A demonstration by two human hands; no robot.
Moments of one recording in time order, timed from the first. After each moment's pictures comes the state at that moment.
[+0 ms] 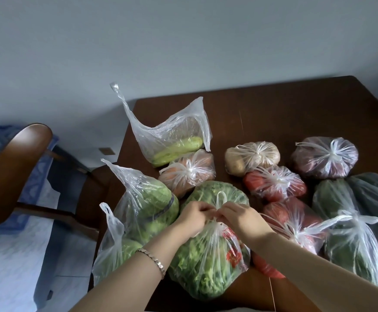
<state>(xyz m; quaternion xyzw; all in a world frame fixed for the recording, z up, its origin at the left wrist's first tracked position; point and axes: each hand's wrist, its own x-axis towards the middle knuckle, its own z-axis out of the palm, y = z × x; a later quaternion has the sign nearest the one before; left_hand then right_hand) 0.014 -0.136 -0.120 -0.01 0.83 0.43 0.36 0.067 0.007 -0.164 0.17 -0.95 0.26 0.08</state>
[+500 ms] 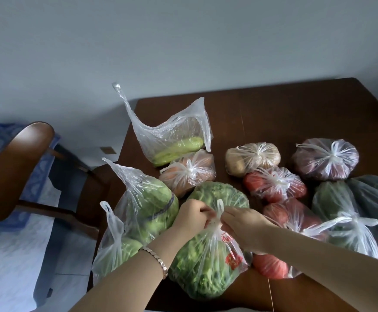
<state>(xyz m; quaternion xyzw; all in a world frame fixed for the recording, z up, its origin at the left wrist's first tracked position) 0.016 -0.143 -0.126 0.06 0.87 0.39 0.30 0.070 0.016 -0.141 0.25 -0.96 0.15 0.03</state>
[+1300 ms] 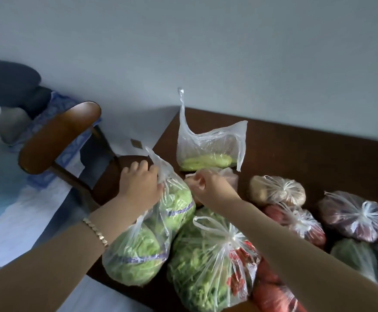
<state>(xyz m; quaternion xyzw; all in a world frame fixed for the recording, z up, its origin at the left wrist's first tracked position) -0.011 -0.258 -0.037 0.02 1.00 -0.09 0.00 -0.016 -0.080 -0.048 0.09 -0.93 0.34 -0.12</state>
